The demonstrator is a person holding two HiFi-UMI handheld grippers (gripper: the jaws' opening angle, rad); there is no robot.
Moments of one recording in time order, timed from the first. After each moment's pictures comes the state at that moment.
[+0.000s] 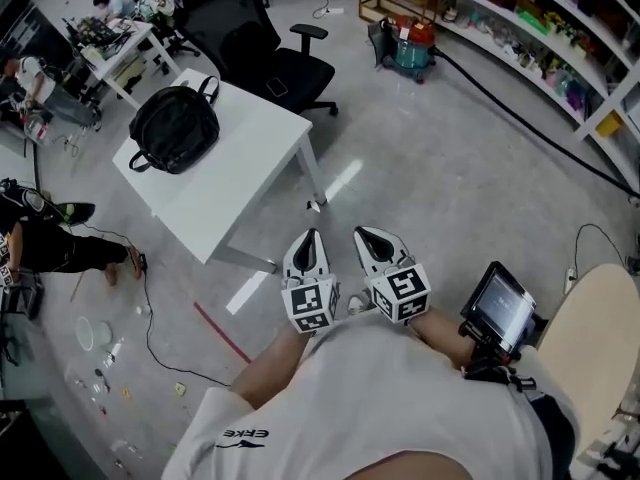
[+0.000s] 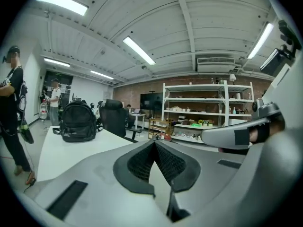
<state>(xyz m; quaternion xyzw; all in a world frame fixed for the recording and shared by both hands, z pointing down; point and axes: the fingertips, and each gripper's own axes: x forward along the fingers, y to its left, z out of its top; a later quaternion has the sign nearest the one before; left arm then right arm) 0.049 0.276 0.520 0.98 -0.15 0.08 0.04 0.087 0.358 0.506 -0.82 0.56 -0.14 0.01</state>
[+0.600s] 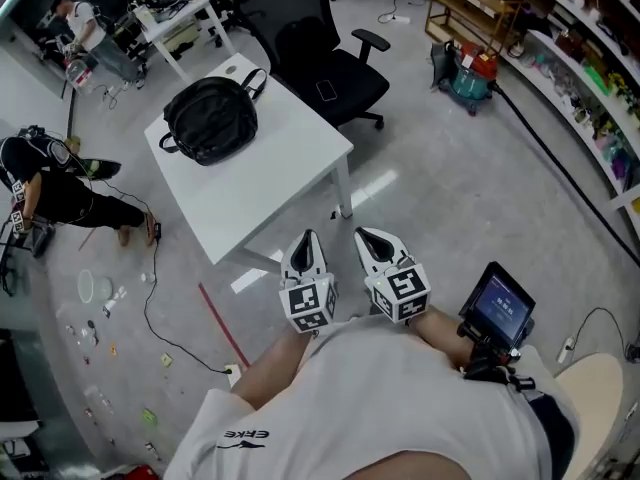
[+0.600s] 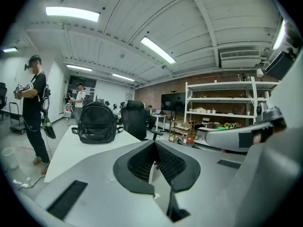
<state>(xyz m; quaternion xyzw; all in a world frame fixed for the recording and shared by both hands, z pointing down) 0.094 0.184 0.516 0.95 -0.29 0.08 0.07 0.157 0.261 0.501 -0.74 0.66 -0.14 -0.01</state>
